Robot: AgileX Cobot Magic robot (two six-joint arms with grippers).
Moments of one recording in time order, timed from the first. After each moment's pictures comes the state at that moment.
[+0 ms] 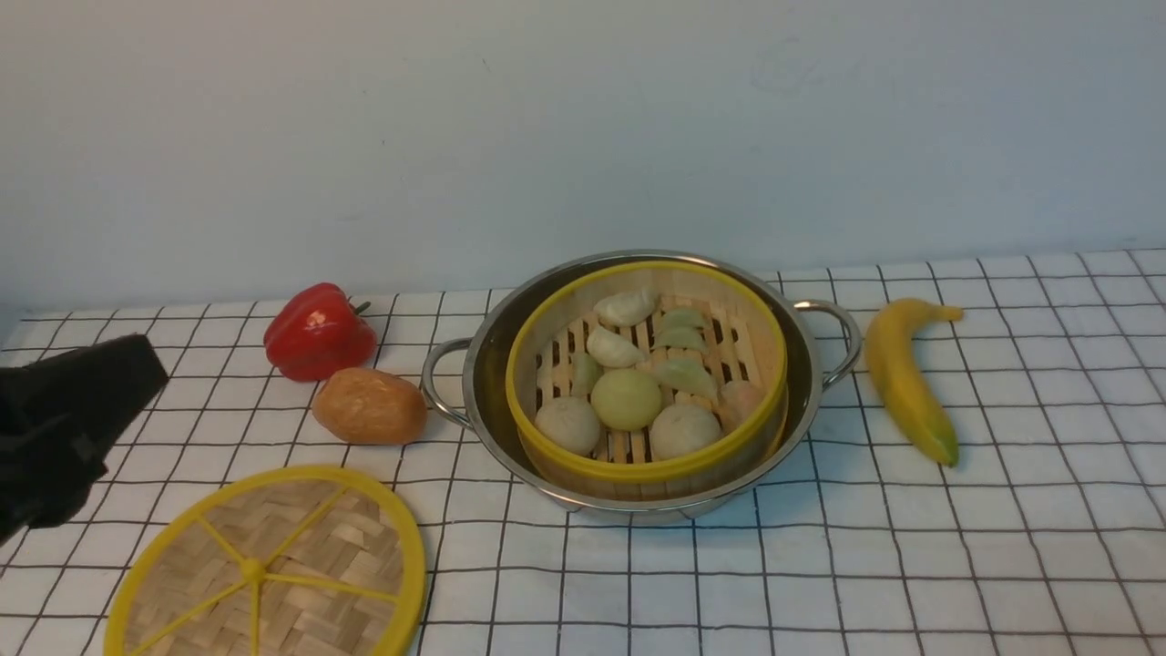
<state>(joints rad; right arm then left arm) 0.08 0.03 0.01 0.04 0.33 0.02 0.03 0.63 -0.67 -0.69 0.58 0.32</state>
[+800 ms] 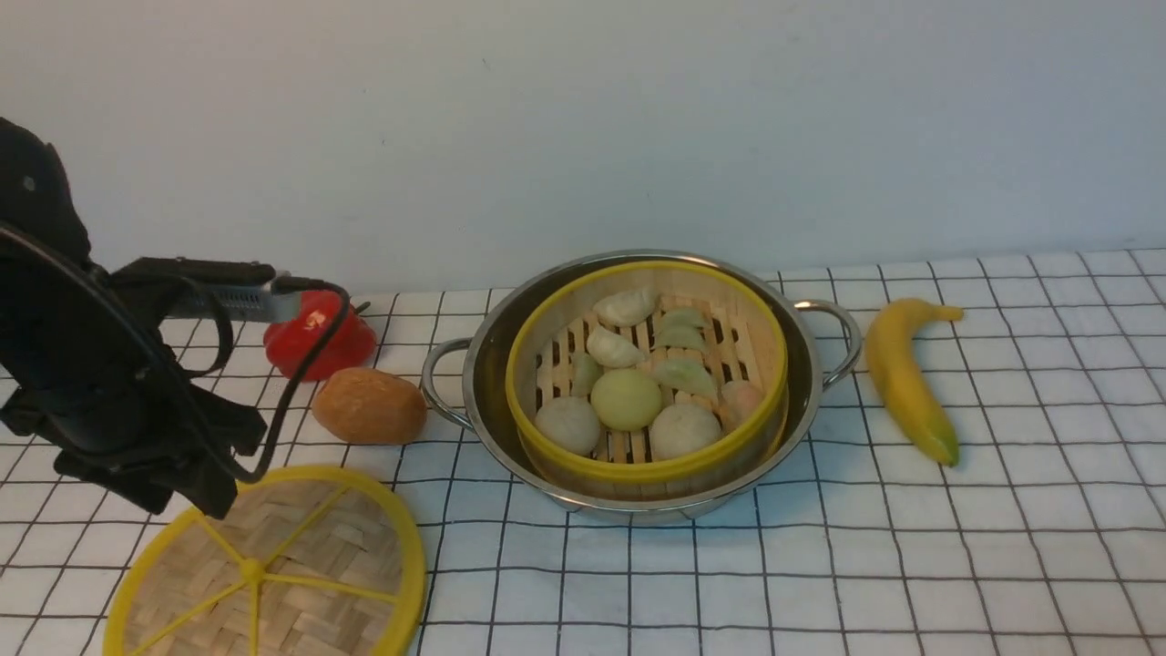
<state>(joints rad) 0.08 0.03 0.01 0.04 0.33 0.02 0.03 1.63 -1.22 -0.03 1.21 0.18</state>
